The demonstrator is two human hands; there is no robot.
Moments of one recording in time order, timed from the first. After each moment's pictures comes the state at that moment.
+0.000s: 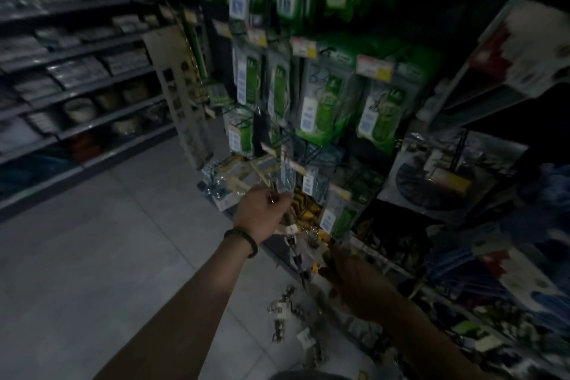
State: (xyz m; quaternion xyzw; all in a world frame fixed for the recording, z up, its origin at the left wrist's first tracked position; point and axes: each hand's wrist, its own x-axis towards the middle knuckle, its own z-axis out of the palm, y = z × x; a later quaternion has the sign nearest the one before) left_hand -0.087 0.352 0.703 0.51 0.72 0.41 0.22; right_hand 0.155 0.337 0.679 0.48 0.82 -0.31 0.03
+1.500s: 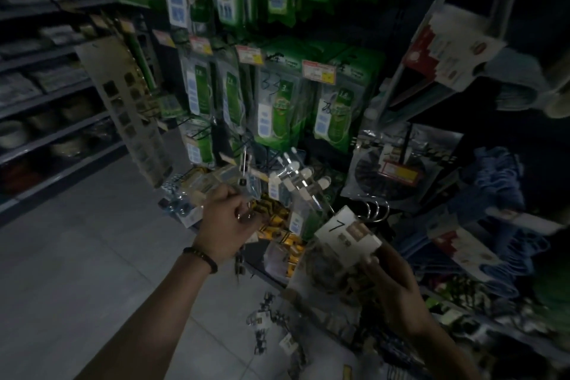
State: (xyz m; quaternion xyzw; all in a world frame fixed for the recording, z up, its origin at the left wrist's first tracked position) left_hand -0.095 0.366 0.693 0.67 0.63 0.38 0.08; right_hand 0.240 0.310 0.696 0.43 0.54 -0.57 -0.45
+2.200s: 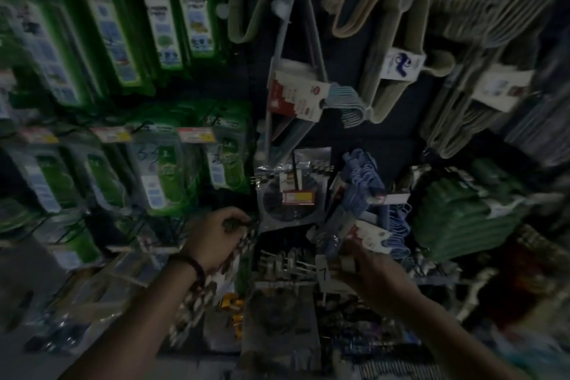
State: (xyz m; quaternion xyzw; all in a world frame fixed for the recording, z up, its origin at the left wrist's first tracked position) left_hand 0.010 0.469 0.774 0.78 0.50 0.25 0.28; right_hand 0.326 0.314 0.712 0.70 0.68 -0.11 -0.17
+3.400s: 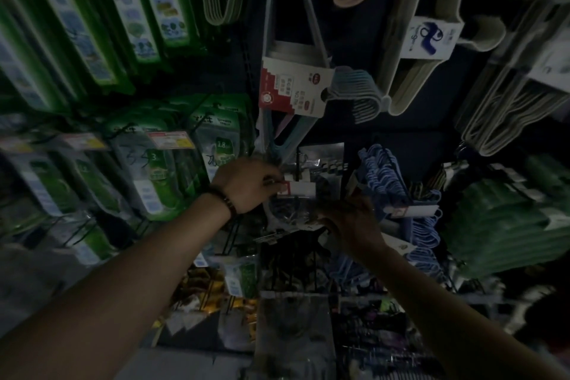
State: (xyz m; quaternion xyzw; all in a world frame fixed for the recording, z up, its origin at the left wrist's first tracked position) left_hand 0.119 0.580 0.824 0.90 0.41 0.13 -0.01; right_hand 0.370 0.487 0.677 0.59 0.74 0.15 -0.29
